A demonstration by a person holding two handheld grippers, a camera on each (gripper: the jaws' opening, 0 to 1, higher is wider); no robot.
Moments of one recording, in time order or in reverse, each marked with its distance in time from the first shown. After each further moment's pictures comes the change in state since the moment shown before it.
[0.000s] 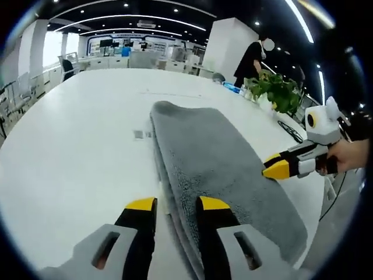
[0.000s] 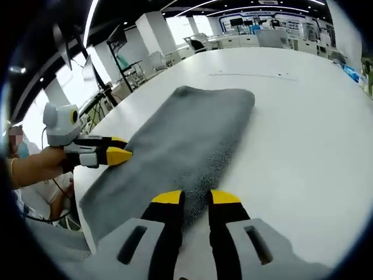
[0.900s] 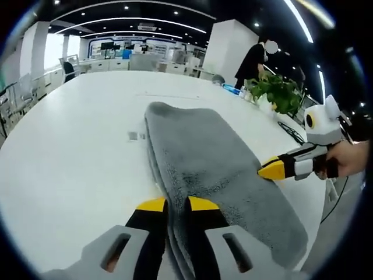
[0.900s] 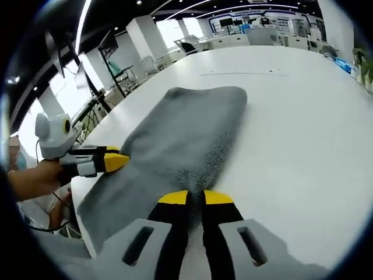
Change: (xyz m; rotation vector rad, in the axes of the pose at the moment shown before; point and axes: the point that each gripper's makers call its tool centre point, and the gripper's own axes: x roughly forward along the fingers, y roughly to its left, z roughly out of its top) left arm 0.005 -0.013 -0.002 0.008 -0.022 0.007; right arm 0.003 -0.005 -0.002 0.052 -0.024 -0.047
